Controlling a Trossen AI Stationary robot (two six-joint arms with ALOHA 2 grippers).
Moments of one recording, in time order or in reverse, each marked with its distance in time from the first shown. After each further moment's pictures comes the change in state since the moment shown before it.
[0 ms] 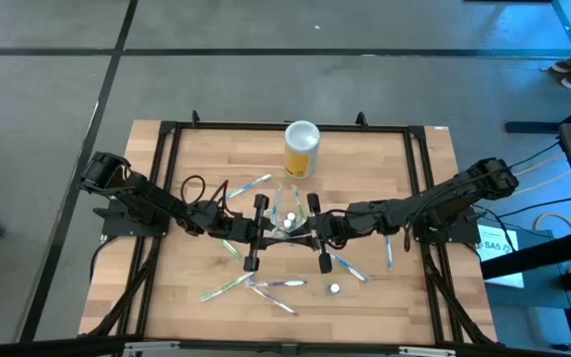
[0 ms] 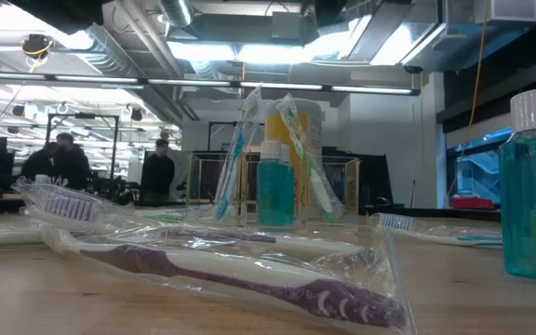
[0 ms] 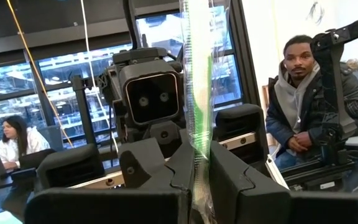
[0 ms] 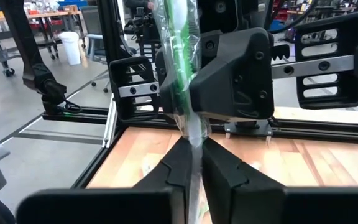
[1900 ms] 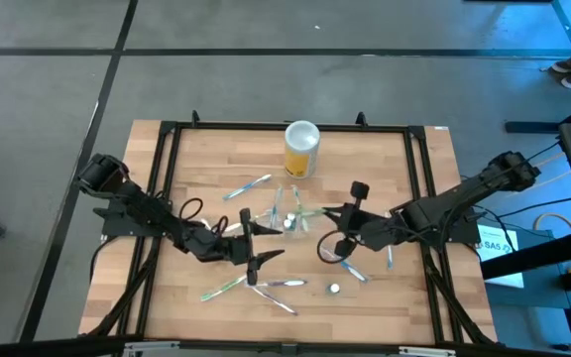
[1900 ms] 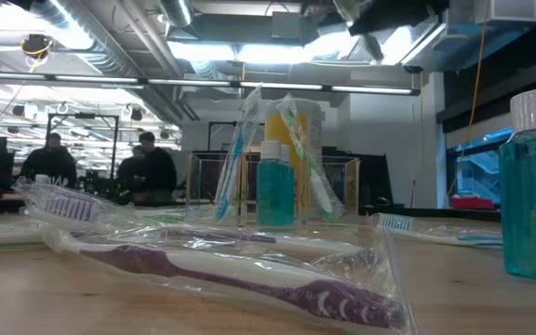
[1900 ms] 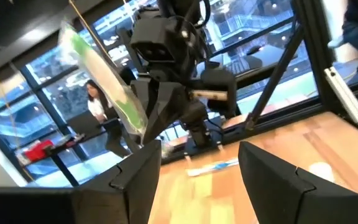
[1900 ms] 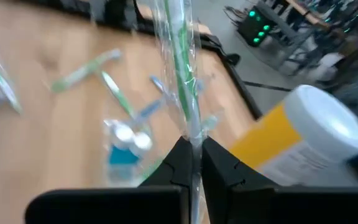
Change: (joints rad) left arm -0.203 -0.011 0.000 -0.206 -0.535 0.213; right arm 0.161 -0.227 0.001 -0.743 0.671 0.004
